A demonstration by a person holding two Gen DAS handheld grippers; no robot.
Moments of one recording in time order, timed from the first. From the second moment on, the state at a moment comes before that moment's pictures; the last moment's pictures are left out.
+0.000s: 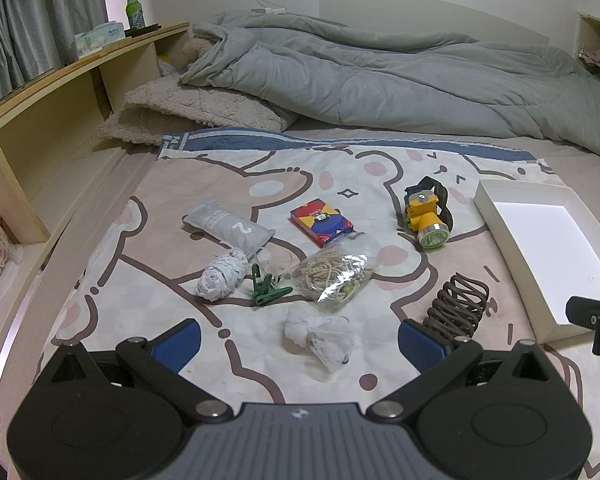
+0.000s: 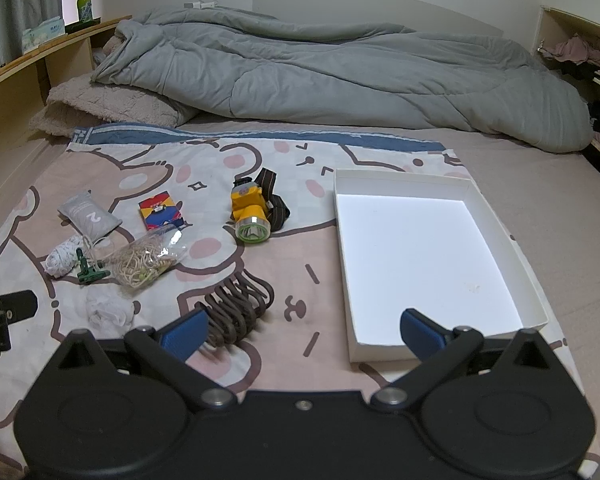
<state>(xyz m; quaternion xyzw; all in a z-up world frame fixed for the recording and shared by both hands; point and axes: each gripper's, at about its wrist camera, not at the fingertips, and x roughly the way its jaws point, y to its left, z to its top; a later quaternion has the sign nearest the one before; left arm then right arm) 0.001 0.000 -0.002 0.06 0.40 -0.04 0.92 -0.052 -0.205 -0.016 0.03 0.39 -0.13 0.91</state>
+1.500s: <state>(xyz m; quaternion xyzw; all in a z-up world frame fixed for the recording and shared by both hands) 0.046 0.008 -0.066 0.08 0.44 -0.03 0.89 -0.012 -0.214 -0.070 0.02 0.42 -0.12 0.90</state>
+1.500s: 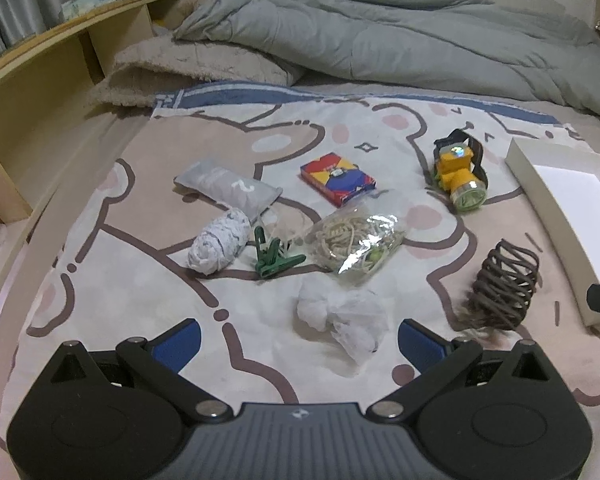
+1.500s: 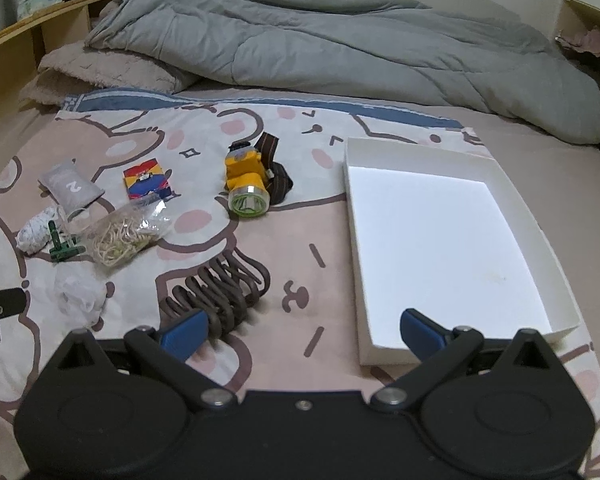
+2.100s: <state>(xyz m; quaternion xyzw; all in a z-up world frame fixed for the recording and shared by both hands) 0.083 0.016 -0.105 -0.03 0.49 0.00 0.87 0.010 -0.169 -0.106 -0.15 0.37 -0.05 0.92</state>
